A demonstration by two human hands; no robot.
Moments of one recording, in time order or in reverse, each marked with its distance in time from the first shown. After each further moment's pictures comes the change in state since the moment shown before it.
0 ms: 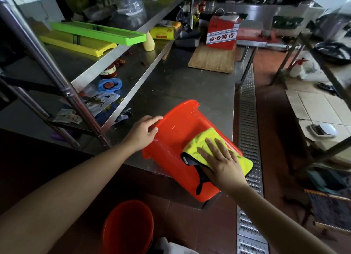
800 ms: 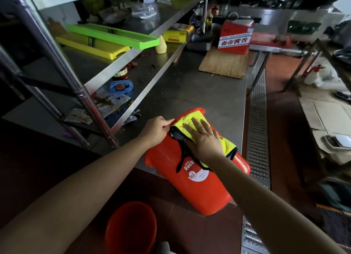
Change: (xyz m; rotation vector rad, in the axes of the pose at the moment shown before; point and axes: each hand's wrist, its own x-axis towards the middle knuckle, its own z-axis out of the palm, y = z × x) left_hand 0.032 0.023 -0.003 0.032 -0.001 -0.089; right_hand 0.130 -0.042 -0.012 0.195 -0.172 0.078
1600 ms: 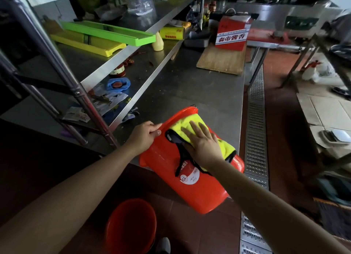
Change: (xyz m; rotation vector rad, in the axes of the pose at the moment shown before) left_hand -0.039 -0.017 -0.009 -0.058 -0.013 -0.062; right_hand -0.027 -0.001 0.006 0.036 0.004 -0.014
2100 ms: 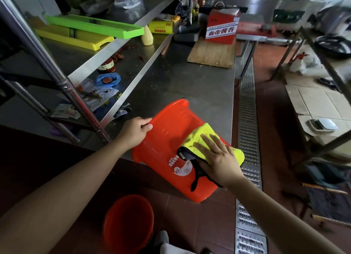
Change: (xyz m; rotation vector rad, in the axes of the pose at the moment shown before) left_hand -0.007 -0.002 -0.005 -0.008 -0.031 -0.121; right_hand -0.091 0.043 0.005 -0.116 0.113 -0.079
